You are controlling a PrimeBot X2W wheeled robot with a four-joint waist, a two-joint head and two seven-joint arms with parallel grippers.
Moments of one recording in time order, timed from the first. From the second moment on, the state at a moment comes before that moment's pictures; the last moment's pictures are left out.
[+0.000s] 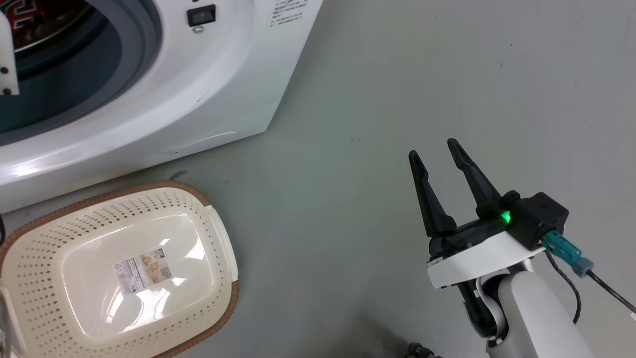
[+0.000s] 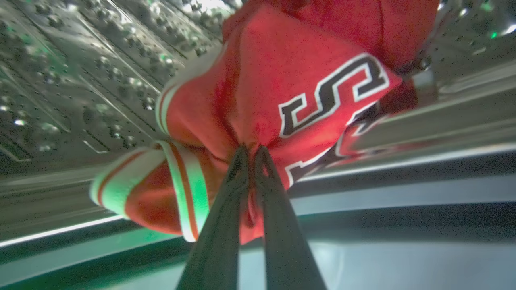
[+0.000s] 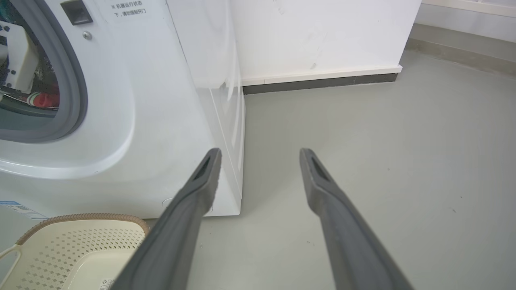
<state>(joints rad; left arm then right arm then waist) -1.22 0.51 -0.12 0.99 0.05 0.00 0.59 -0.31 -0.05 0.26 0.16 0.26 0.13 -0.26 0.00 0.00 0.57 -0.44</state>
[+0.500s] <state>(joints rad) -0.99 0.40 -0.07 0.91 -0.07 0.03 -0.02 -0.25 -0.05 0.19 0.20 0.17 0.13 -0.26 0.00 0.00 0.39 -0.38</state>
